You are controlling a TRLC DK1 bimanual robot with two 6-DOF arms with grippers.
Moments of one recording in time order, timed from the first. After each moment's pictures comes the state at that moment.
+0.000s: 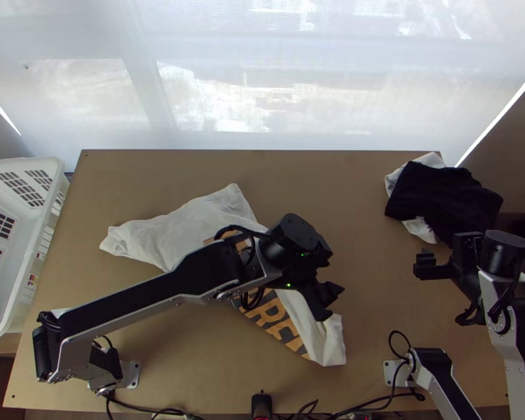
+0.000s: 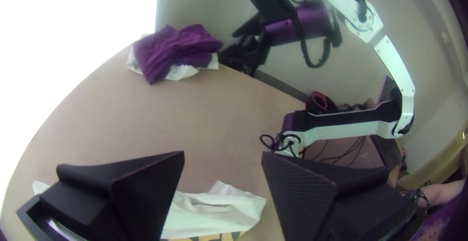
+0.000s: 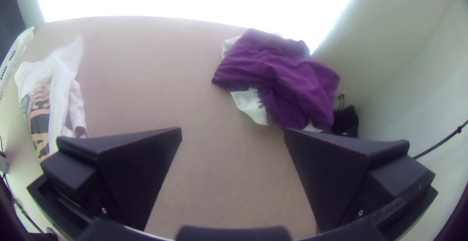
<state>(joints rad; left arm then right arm) -1.14 1.71 1.84 -0.72 0.17 -0.15 -0.02 0.73 0.96 -0.93 0.12 -0.17</state>
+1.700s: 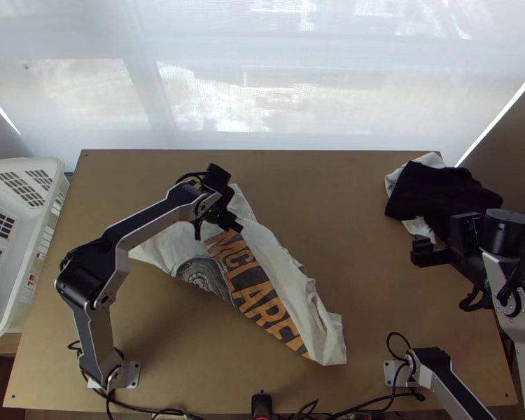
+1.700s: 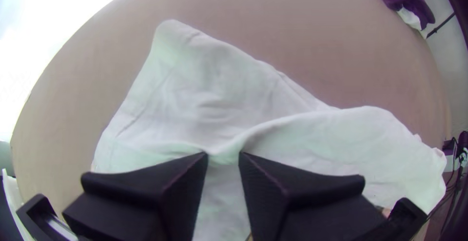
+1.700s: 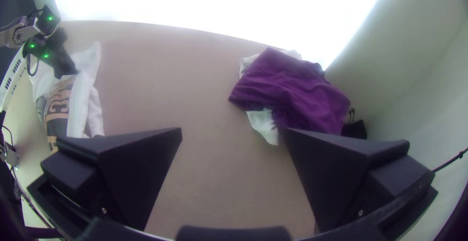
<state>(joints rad) -0.50 1.97 1.52 -0.63 -0.01 0.06 0.06 0.85 1.12 -0.98 0.08 -0.17</state>
